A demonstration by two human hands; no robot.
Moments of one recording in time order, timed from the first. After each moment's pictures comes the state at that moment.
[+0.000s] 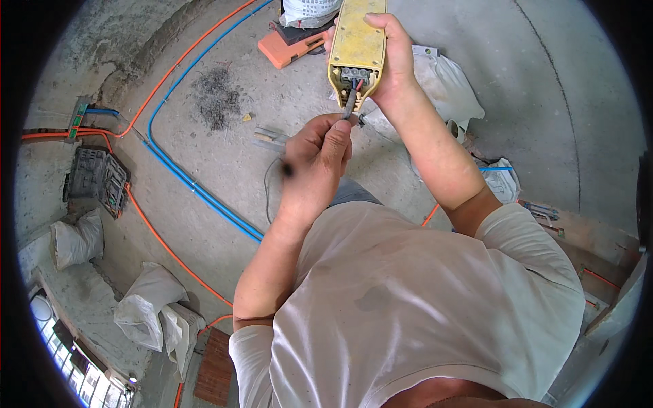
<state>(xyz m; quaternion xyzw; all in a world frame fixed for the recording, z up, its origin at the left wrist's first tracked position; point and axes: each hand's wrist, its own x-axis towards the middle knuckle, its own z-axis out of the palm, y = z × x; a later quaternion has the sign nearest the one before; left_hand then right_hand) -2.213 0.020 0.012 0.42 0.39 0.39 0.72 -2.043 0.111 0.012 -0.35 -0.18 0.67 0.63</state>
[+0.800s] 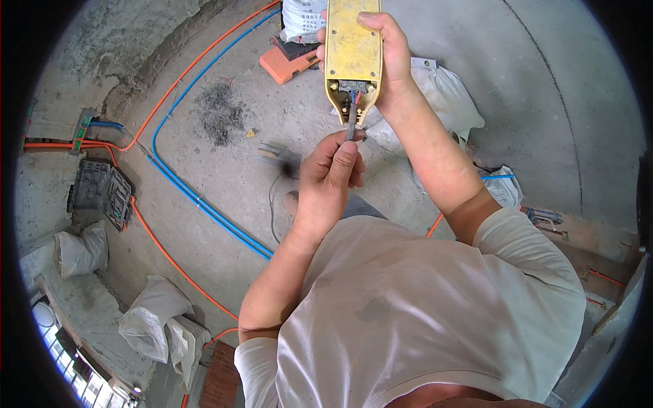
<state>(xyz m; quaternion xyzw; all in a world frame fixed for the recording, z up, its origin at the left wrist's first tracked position) -2.205 0.021 0.000 0.41 0.32 0.40 0.76 -2.047 0.130 0.037 -0.34 -0.30 0.66 0.60</state>
